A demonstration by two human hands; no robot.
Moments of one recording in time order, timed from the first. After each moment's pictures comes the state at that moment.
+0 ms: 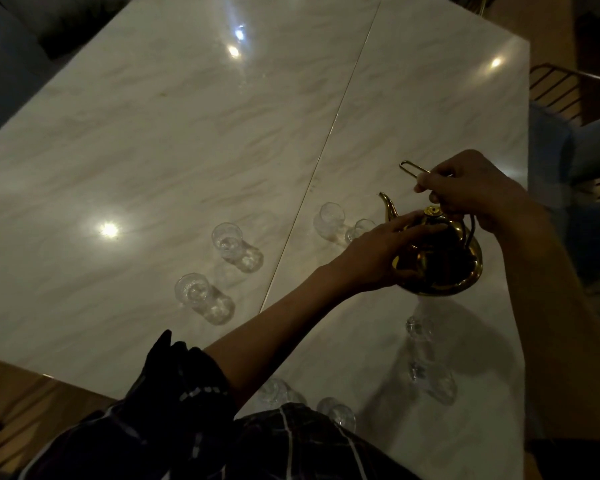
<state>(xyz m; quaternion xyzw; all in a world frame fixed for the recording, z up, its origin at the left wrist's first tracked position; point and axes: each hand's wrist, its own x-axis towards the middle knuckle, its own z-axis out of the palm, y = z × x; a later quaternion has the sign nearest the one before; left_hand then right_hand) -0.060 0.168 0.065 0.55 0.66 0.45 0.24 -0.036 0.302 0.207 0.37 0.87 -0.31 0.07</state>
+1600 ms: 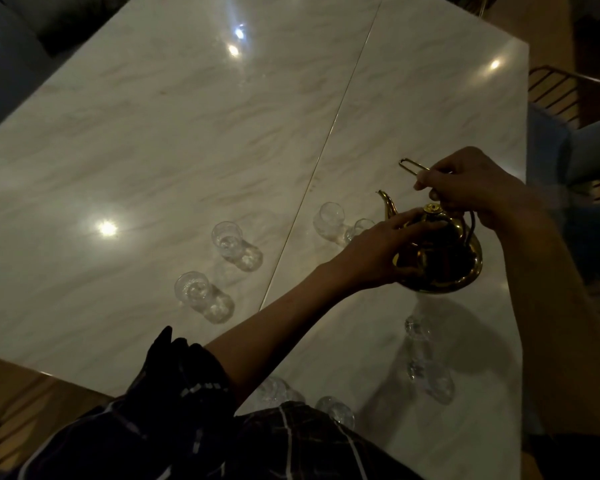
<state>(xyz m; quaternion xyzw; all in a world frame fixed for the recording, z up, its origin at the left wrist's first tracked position) -0.061 0.164 0.073 0.56 0.66 0.45 0.23 -0.040 0.299 0.211 0.37 0.87 -0.31 0.08</state>
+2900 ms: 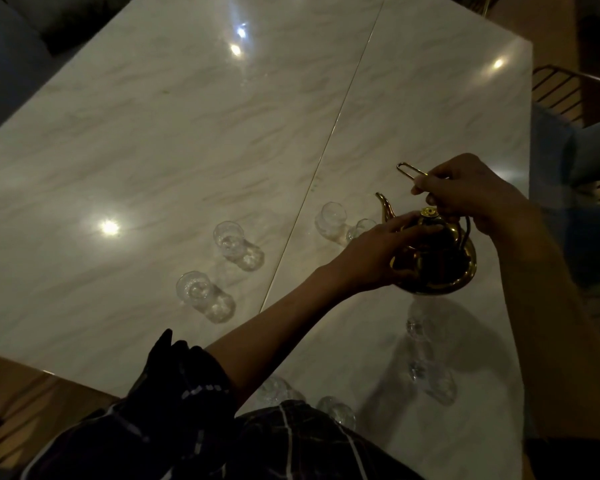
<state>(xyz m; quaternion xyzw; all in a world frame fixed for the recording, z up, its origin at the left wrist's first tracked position) -0.062 0.162 0.066 0.55 0.66 0.45 0.23 -0.037 0.300 0.198 0.37 0.86 -0.33 0.07</state>
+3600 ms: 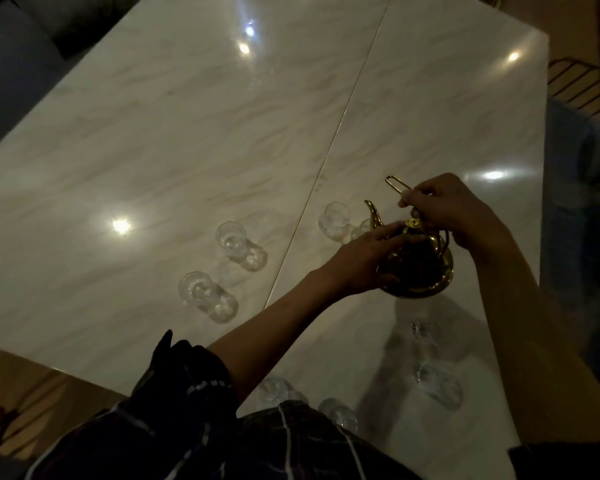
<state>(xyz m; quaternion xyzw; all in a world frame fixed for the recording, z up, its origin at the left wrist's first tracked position) -0.065 0.163 0.032 0.55 0.70 0.39 0.24 -0.033 0.311 0.153 0.37 0.85 -0.37 0.07</state>
